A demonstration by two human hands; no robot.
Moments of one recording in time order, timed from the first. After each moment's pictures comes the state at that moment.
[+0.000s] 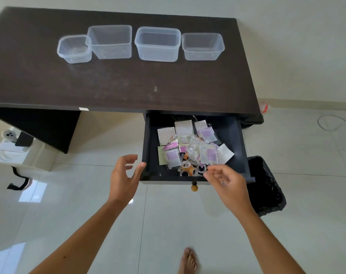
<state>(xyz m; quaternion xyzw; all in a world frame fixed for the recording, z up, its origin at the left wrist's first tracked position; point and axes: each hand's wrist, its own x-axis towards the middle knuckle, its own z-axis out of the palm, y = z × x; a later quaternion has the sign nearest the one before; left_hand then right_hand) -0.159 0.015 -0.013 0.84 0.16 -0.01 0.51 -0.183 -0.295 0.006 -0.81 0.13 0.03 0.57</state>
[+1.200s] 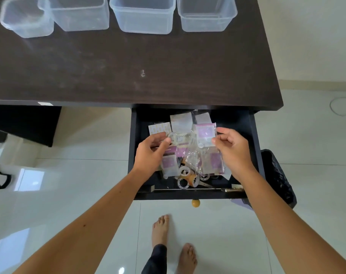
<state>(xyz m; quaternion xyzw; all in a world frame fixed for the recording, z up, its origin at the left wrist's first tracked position) -0.034 -0.062 -0.076 0.79 0.13 -0.12 0.58 -0.038 -0.317 -0.060 -0.79 0.22 0.05 0.57</state>
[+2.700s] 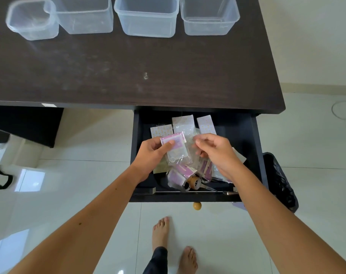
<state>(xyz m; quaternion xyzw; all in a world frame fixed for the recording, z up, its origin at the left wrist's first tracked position) -0.027 -0.060 -0.063 0.67 0.16 -0.22 0.69 -0.027 -0.285 -0.054 -0.75 0.16 0.18 0.61</state>
